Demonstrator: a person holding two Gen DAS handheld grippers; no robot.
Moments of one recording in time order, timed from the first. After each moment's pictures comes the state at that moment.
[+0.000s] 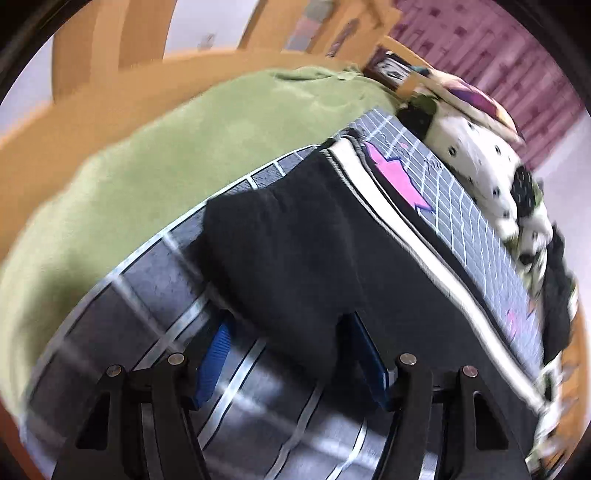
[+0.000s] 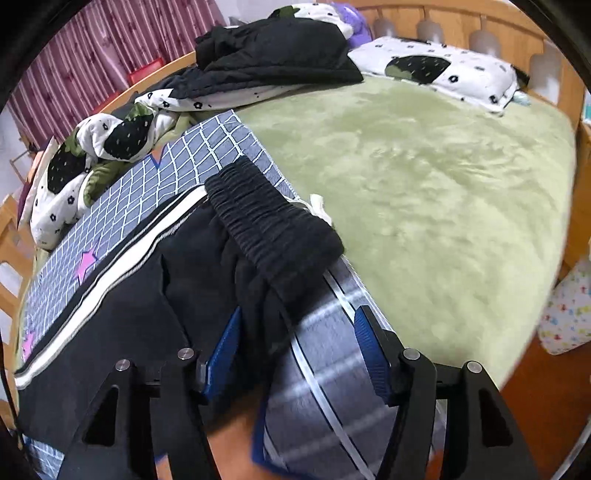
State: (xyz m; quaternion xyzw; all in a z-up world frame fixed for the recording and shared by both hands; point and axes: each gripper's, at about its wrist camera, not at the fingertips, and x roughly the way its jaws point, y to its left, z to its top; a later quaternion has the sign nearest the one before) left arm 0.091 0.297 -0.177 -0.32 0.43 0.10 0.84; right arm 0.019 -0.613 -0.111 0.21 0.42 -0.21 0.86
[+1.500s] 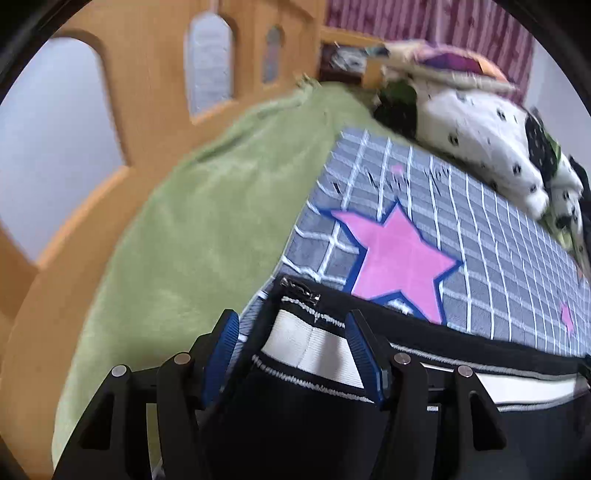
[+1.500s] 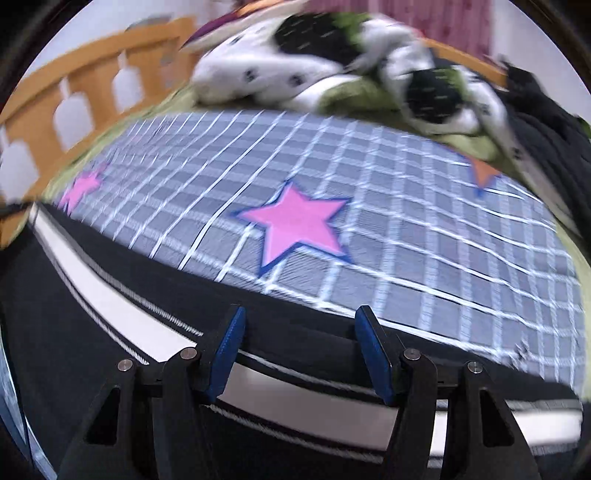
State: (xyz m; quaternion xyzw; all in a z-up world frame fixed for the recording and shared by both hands) left arm 0.247 0.291 -0.143 -0.10 0.45 0.10 0.88; right arm 0.271 -0.319 -0.138 -0.09 0.46 0.13 0.88
